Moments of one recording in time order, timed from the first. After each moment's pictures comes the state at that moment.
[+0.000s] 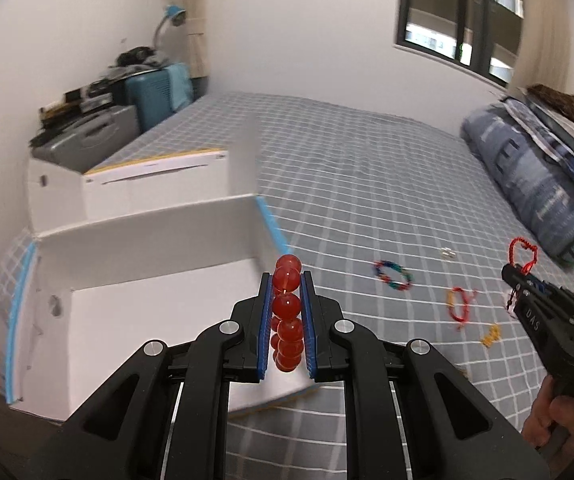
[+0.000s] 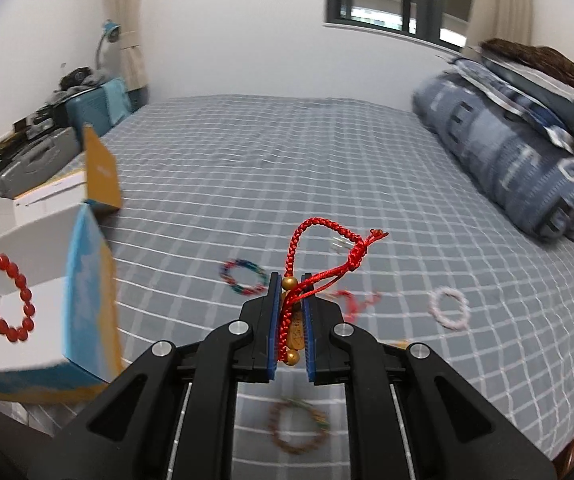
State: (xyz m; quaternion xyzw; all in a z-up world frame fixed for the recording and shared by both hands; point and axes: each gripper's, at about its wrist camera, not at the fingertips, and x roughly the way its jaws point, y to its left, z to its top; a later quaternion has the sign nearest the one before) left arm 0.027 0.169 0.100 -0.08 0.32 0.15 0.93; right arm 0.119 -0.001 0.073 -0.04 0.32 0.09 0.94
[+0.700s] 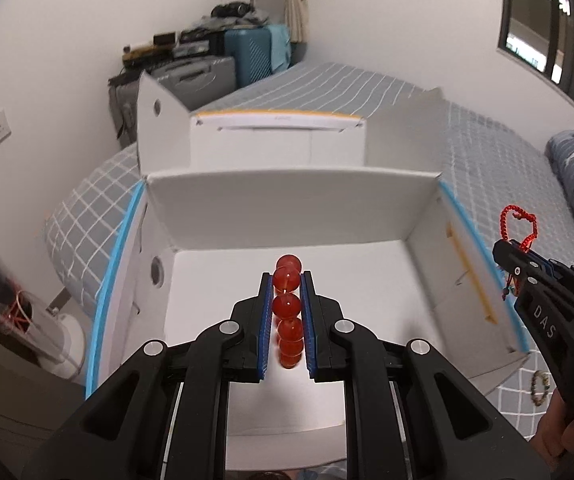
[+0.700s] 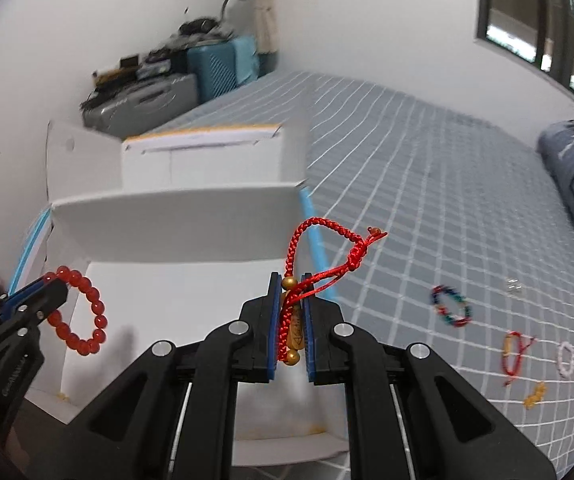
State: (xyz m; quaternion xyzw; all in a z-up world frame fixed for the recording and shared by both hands) left arm -0.013 0.307 0.065 -0.12 0.37 0.26 0.88; right arm 0.094 0.220 0.064 -0.12 0.36 0.26 0.89
